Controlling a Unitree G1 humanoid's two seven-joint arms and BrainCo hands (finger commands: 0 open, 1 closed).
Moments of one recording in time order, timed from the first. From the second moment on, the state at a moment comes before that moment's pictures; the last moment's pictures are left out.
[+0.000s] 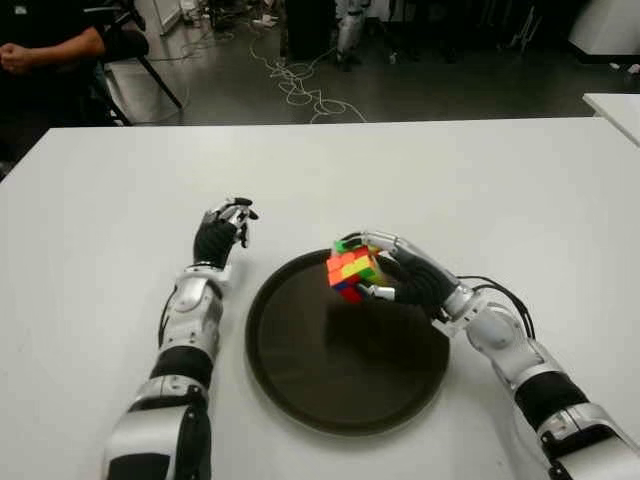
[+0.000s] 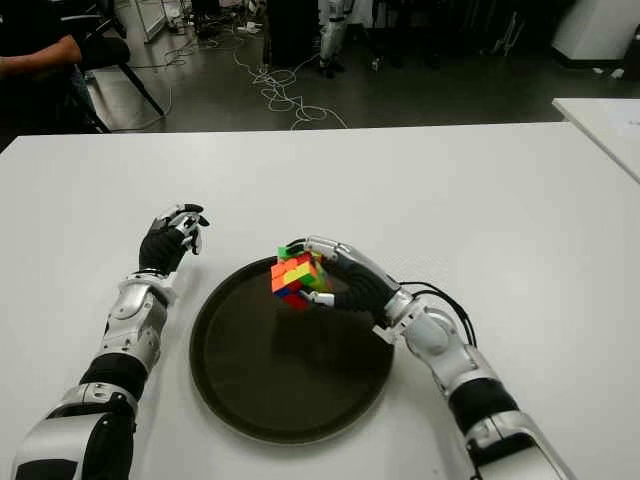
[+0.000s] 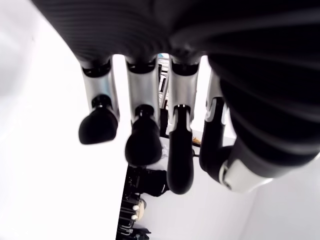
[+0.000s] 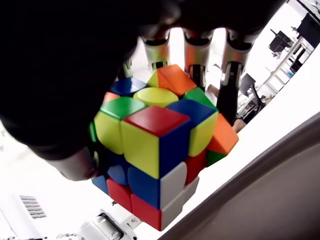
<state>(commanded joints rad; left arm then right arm) -0.53 0.01 0.23 0.93 -0.20 -0.35 -0.21 -0.36 -0.25 0.29 0.71 -0.22 -0.90 0.21</state>
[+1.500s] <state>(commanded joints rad) -0.54 0.02 0.23 0.96 -0.20 -0.36 -0.22 -0.38 -0.27 0.30 0.72 -0.33 -0.87 0.26</state>
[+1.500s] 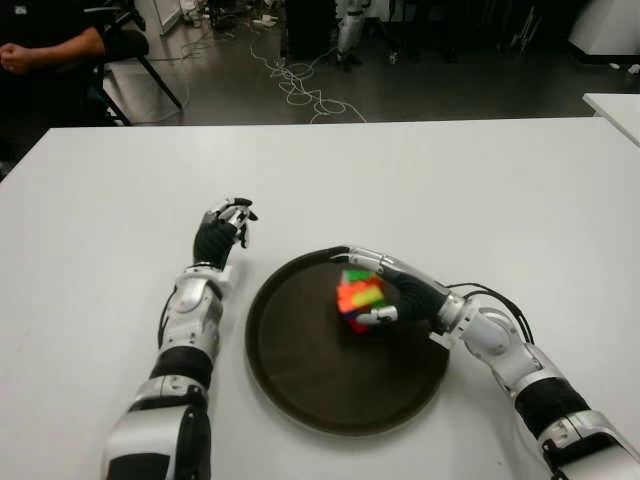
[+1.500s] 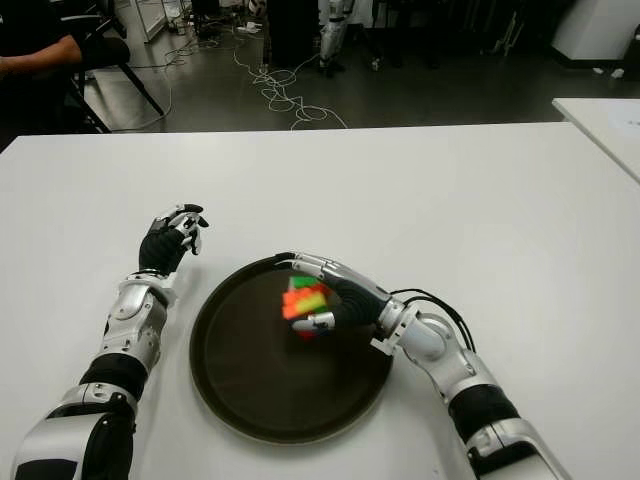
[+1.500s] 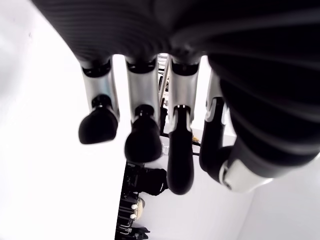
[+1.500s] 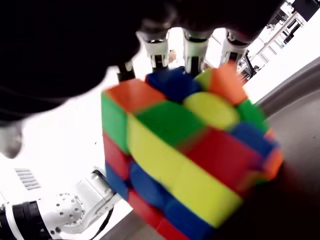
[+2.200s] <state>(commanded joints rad) -0.55 0.02 0.22 0.97 -0.19 -0.37 -0.22 -0.42 -0.26 0.29 0.81 -0.34 -0.89 0.17</state>
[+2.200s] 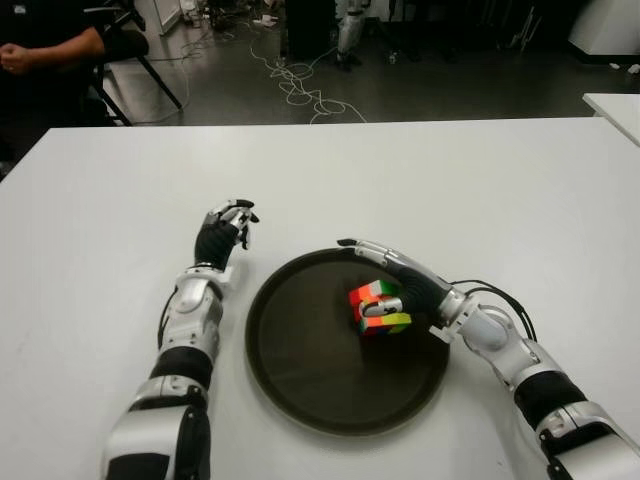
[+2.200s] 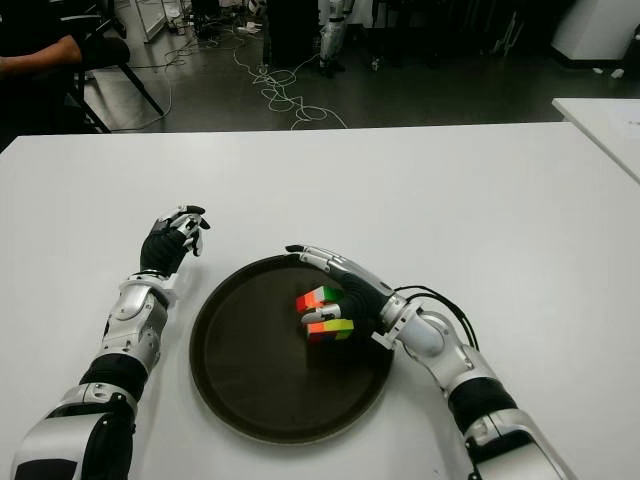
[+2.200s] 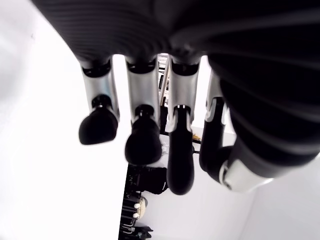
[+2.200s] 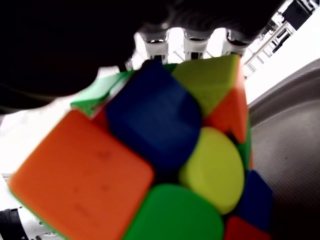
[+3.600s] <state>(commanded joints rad) -0.58 0.03 0.26 1.02 -0.21 -0.37 -0.25 -0.69 -0.04 -0.27 1.02 0.32 -0.37 0.12</state>
